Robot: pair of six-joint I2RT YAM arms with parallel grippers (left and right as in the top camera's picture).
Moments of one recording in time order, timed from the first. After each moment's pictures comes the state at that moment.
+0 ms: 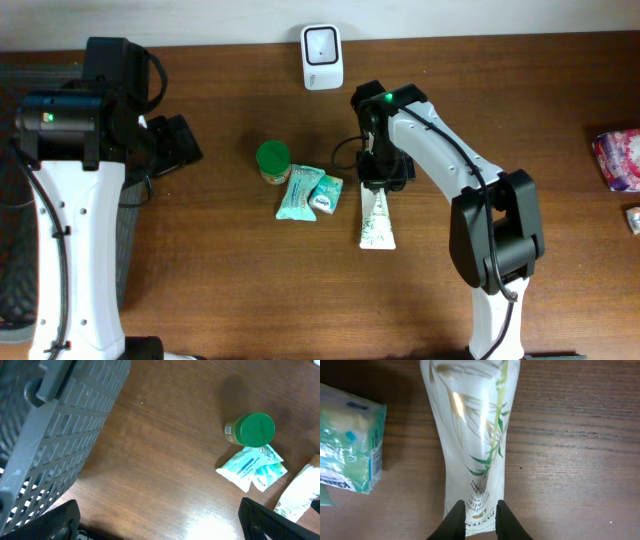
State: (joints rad) left arm -0.06 1.62 2.03 -1.69 -0.15 -0.50; right arm 0.38 2.14 1.75 -1.30 -0.07 0.37
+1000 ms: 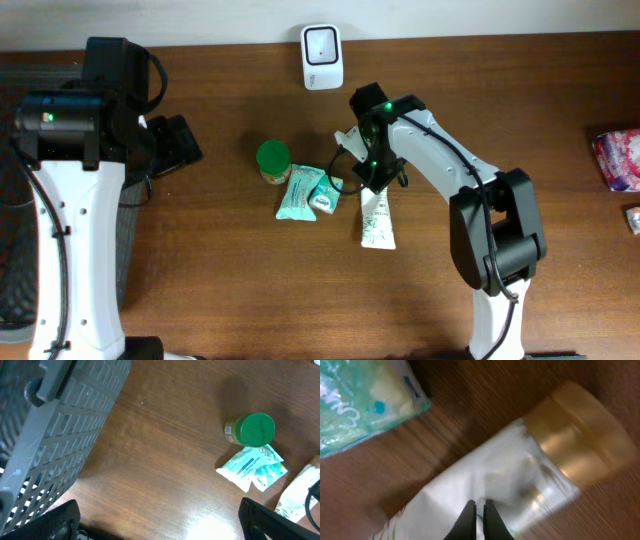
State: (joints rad) left arm -0.06 1.62 2.03 -1.69 -0.15 -0.50; right arm 0.38 2.13 1.64 -1.05 -0.05 -0.40
